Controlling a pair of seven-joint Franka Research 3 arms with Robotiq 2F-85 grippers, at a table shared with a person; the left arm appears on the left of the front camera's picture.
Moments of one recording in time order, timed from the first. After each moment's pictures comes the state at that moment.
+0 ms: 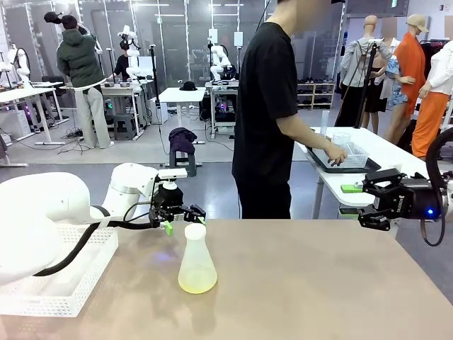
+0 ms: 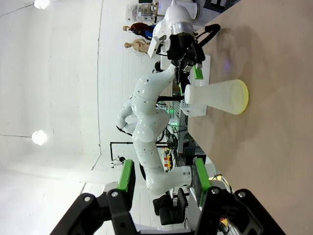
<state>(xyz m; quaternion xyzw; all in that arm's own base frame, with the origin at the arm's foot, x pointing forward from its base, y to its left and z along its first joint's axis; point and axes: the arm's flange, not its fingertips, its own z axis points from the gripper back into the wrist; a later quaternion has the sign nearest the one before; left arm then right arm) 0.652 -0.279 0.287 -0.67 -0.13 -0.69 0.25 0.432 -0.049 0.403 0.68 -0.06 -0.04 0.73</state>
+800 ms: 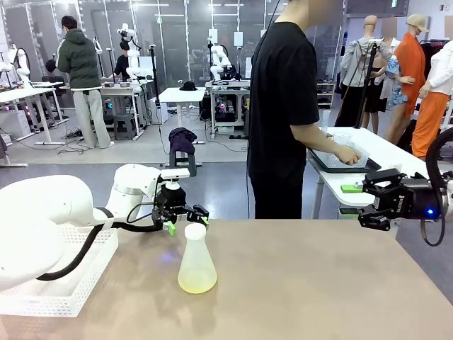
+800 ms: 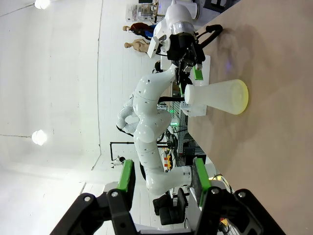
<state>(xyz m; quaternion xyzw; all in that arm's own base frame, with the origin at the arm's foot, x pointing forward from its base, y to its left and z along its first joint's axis) 0.651 -0.287 0.287 -0.67 -0.14 -0.69 0.24 0.432 -0.049 0.403 0.68 -0.06 -0.04 0.73</state>
